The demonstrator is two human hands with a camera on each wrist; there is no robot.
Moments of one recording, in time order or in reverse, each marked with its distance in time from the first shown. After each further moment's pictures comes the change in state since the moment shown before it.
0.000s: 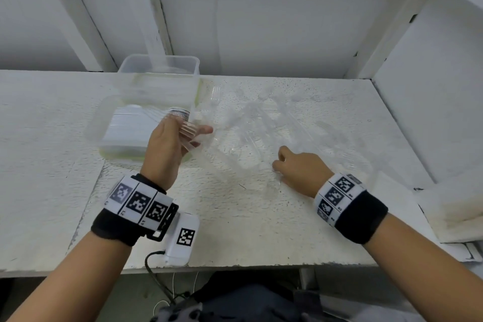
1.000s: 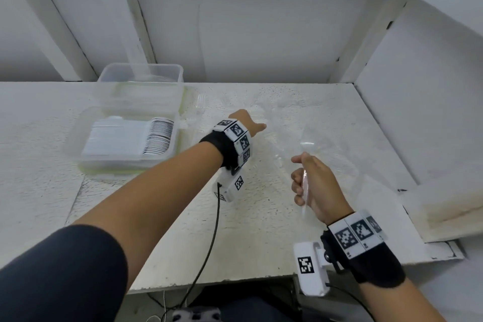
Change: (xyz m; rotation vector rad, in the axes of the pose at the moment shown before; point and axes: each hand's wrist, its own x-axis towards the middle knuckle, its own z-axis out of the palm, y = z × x) left_hand 0.095 -0.040 0.138 1.149 -0.324 -0.196; right_hand -0.043 -0.007 -0.012 1.974 0.416 0.752
